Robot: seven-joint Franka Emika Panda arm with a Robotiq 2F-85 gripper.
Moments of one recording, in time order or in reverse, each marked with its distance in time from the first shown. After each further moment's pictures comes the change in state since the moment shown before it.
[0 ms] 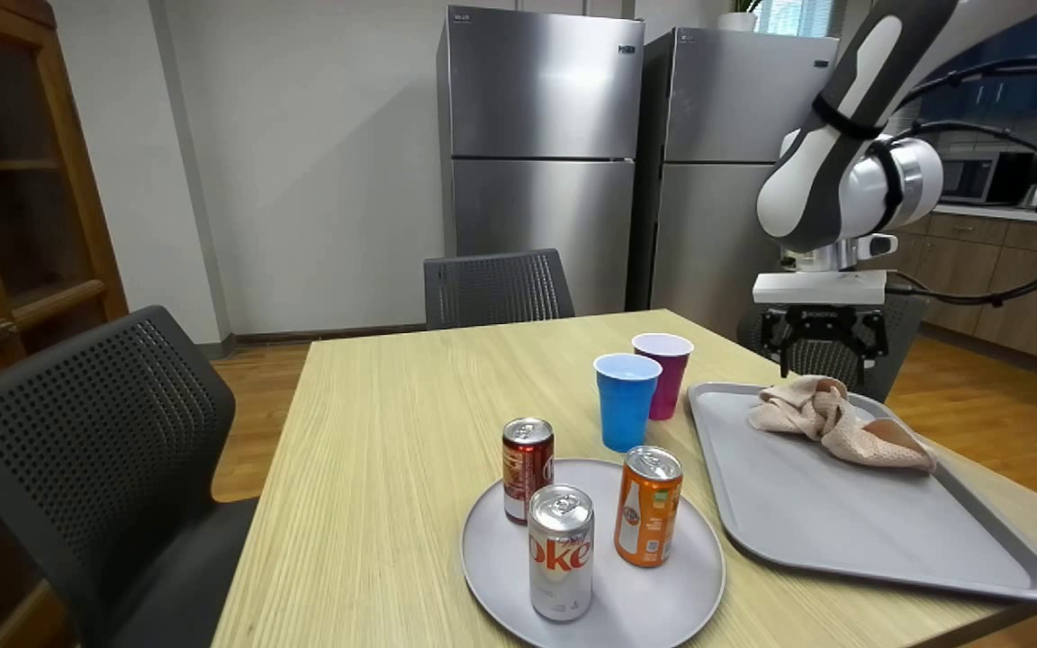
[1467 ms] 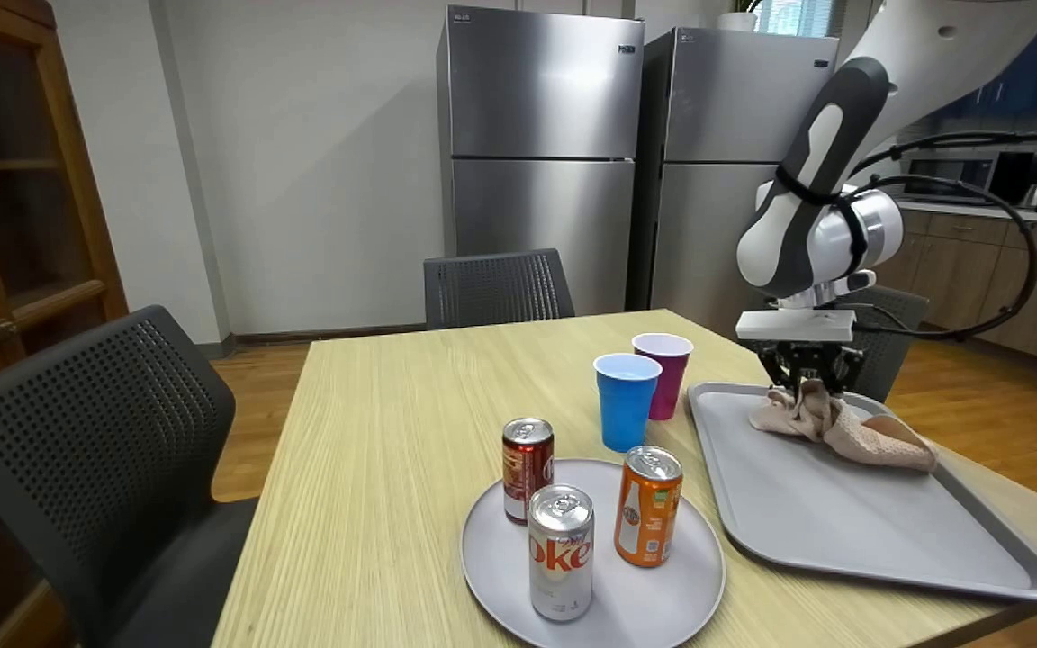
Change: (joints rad) arm 0.041 0.196 -0.055 0.150 0.014 -0.003 0.094
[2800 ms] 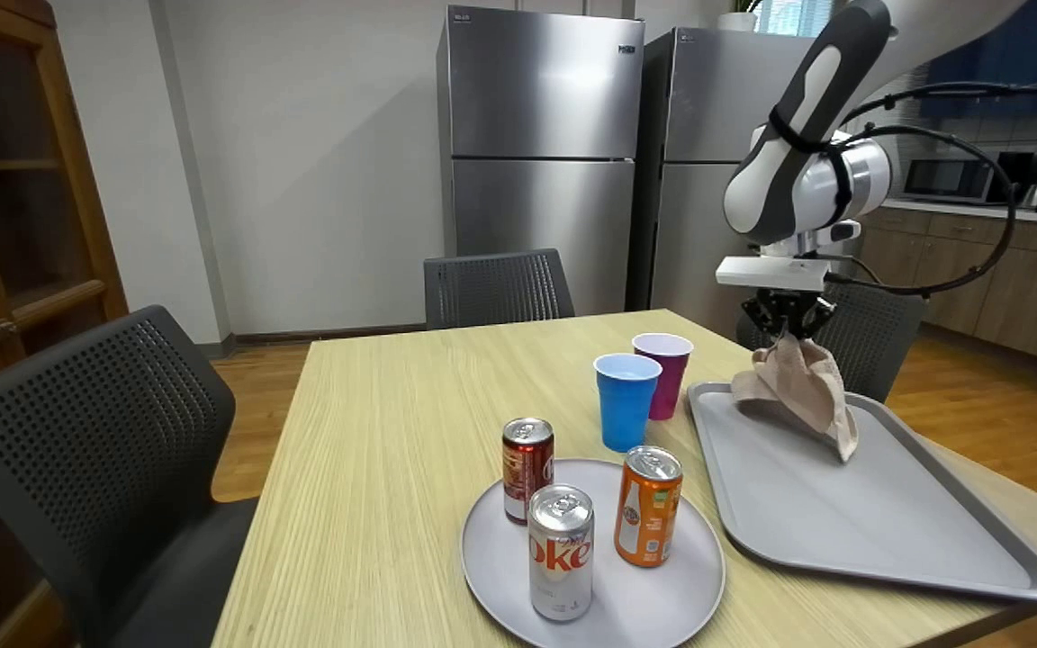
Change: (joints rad) arm 0.024 -0.077 -0.010 0.060 0.031 -0.004 0.039
